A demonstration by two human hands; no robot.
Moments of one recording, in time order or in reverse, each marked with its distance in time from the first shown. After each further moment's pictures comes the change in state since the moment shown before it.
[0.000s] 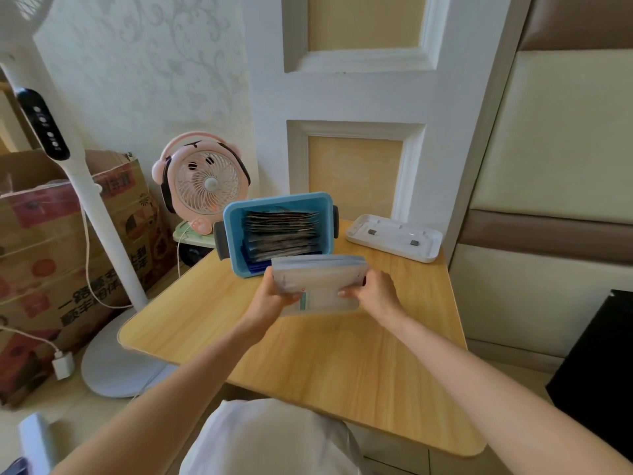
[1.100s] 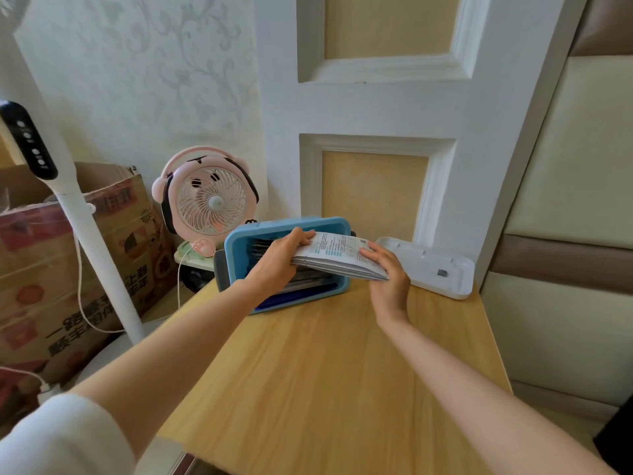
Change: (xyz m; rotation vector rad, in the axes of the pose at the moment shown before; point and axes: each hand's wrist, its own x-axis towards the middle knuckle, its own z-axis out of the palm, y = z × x) left_hand 0.138 0.052 -0.033 0.856 0.010 0.540; right_hand 0.094 -0.014 0.024 0.406 0.406 -0.334
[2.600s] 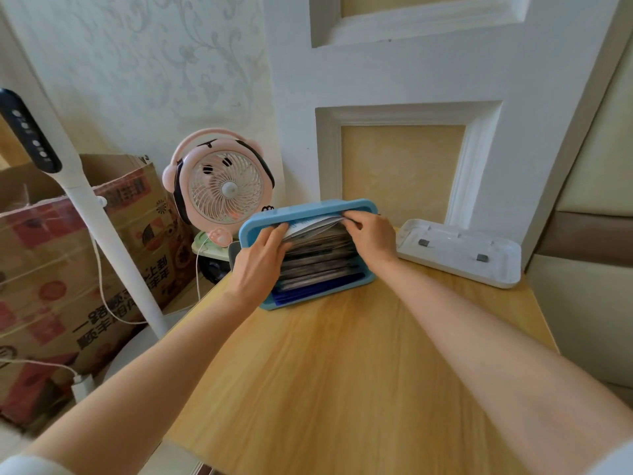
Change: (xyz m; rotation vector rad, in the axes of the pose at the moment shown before) left_hand -0.030 -0.055 -0.004 0.387 0.320 -0.009; right_hand 0.072 0.018 0.079 -0.426 -0.208 -0.164
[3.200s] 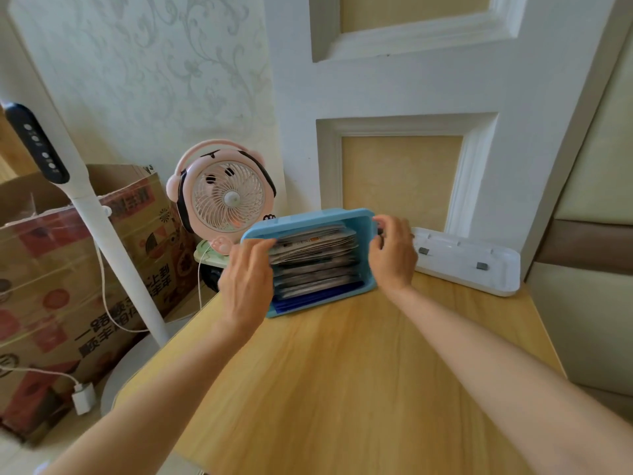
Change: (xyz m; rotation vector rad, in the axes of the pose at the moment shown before) left_hand -0.022 0.007 -0.008 0.033 0.269 -0.114; right_hand -0.025 0.012 -0.015 -0.067 0.324 0.030
